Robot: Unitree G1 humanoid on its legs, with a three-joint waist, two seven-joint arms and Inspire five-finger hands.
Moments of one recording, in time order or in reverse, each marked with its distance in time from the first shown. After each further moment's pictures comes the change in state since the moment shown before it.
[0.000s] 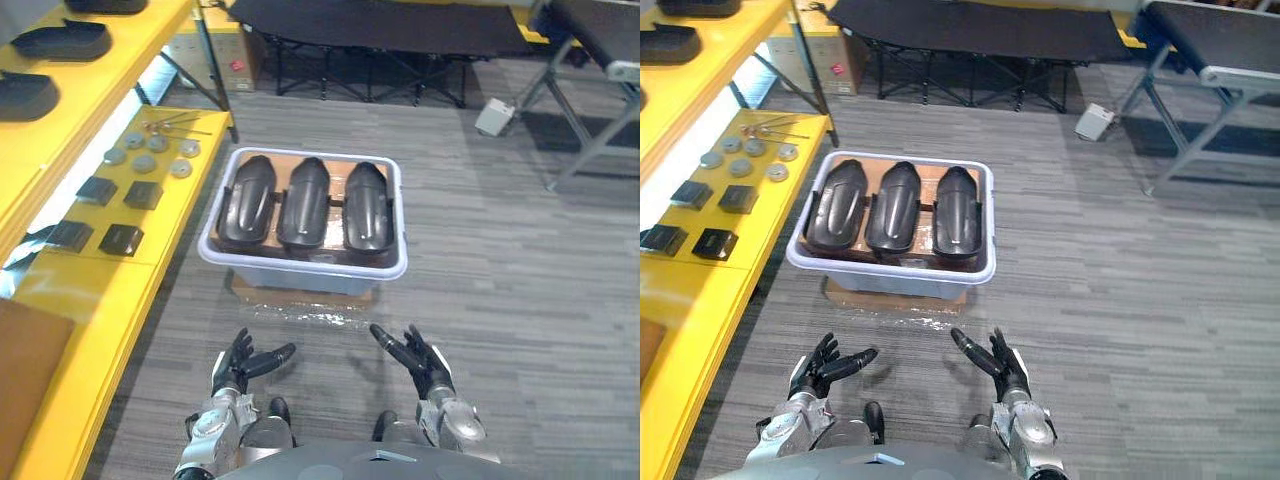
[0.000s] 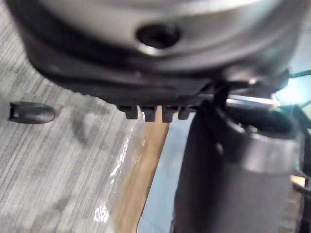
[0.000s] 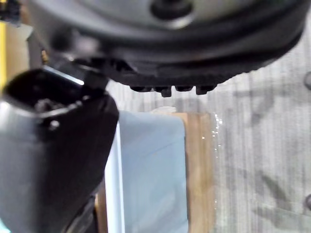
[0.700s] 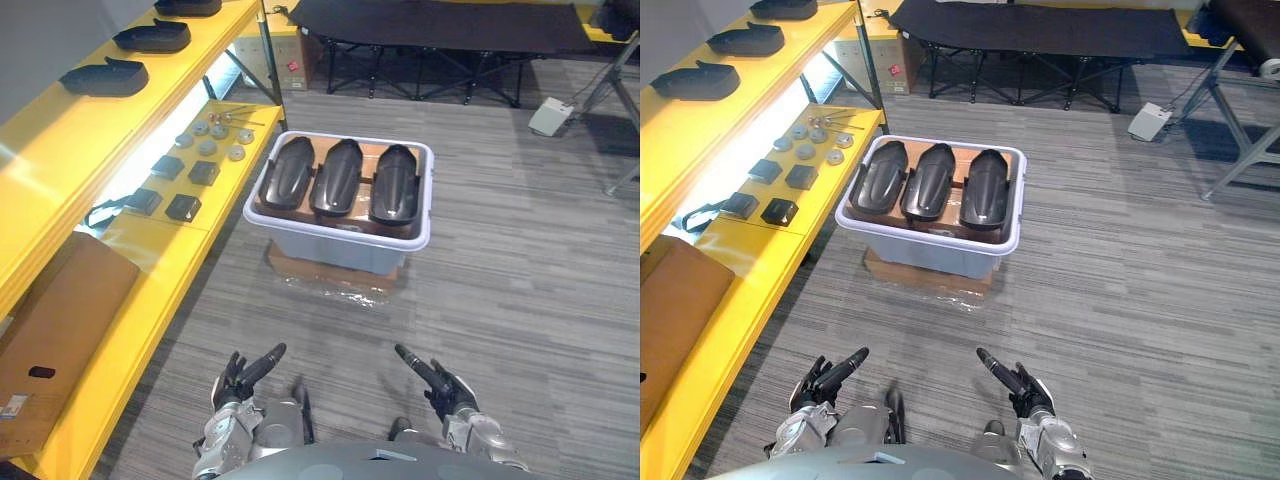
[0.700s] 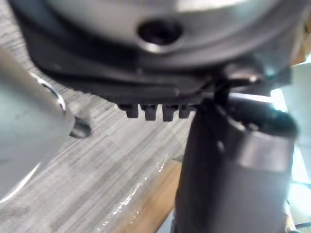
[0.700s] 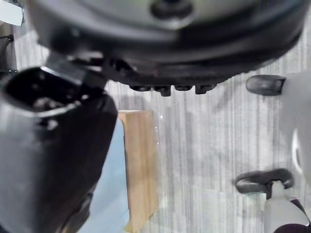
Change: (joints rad) left arm 0.029 -0.110 0.105 0.068 -0.151 -0.024 0.047; right arm -0.086 -0.065 -0.161 0.339 0.040 0.109 0.130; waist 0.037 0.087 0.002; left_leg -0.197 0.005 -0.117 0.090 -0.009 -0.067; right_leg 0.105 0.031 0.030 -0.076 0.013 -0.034
